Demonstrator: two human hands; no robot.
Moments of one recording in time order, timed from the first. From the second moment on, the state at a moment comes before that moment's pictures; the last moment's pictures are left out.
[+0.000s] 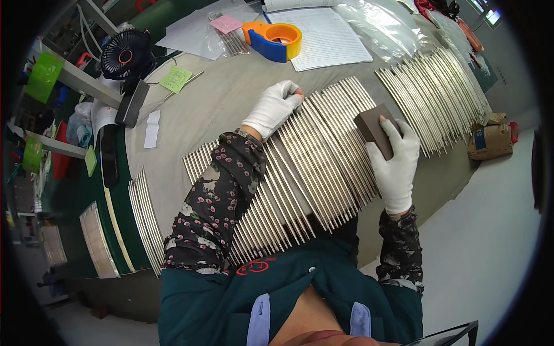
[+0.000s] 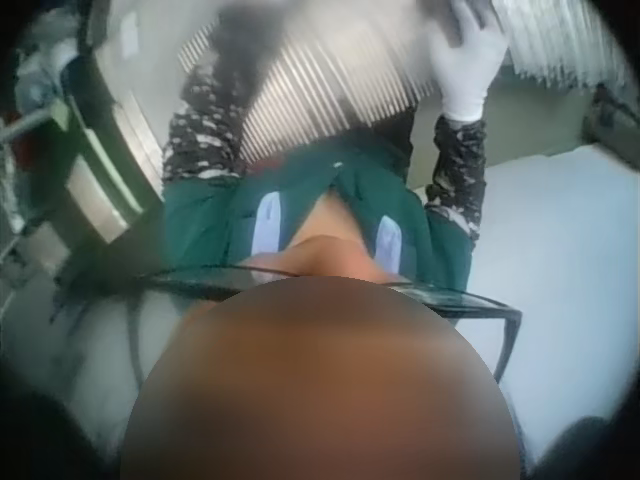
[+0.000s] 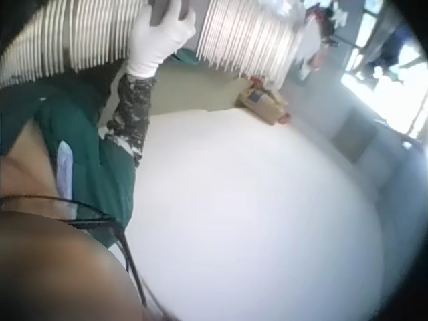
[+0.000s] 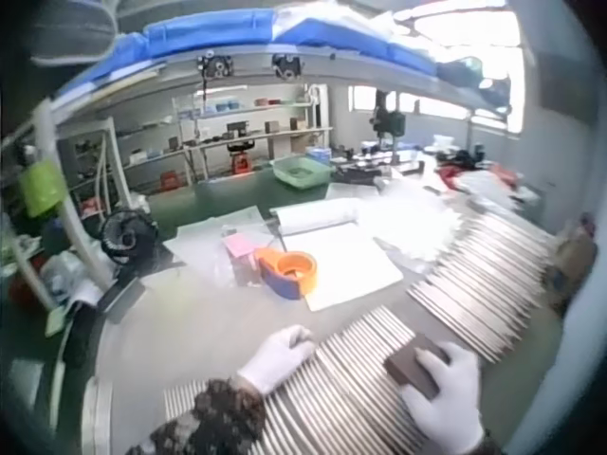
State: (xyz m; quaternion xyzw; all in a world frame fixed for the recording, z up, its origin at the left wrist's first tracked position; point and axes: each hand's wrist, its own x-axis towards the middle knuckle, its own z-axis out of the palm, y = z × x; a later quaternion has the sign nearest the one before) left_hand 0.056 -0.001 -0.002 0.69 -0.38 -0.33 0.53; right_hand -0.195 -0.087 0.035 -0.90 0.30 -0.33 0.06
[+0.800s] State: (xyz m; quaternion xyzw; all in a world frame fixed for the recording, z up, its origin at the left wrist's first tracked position) left_hand -0.045 0.081 0.008 0.59 -0.78 -0.12 0.19; right_hand -0.266 -0.070 0.024 -0.86 0.40 -0.29 0.12
